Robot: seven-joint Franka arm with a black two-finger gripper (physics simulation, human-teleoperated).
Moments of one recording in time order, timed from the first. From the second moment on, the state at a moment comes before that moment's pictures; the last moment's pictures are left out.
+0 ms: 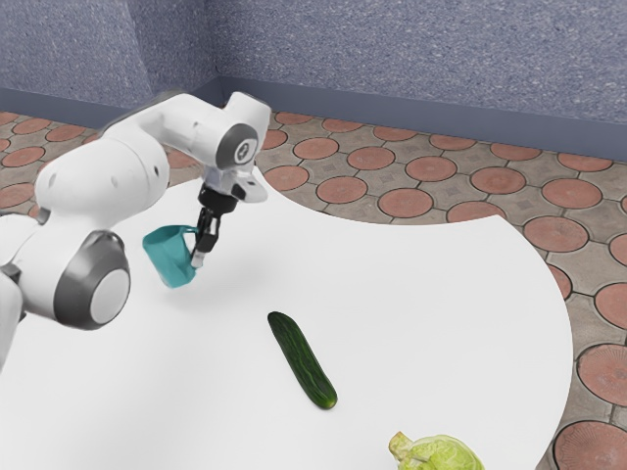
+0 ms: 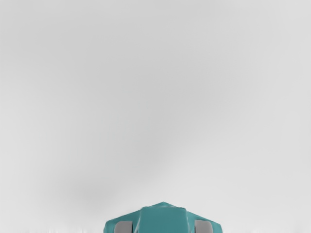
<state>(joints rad) -0.06 0.89 0.23 -0.97 0.15 1.40 0.97</state>
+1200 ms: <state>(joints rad) -0.22 1.07 0.22 -0.85 0.10 1.31 0.74</state>
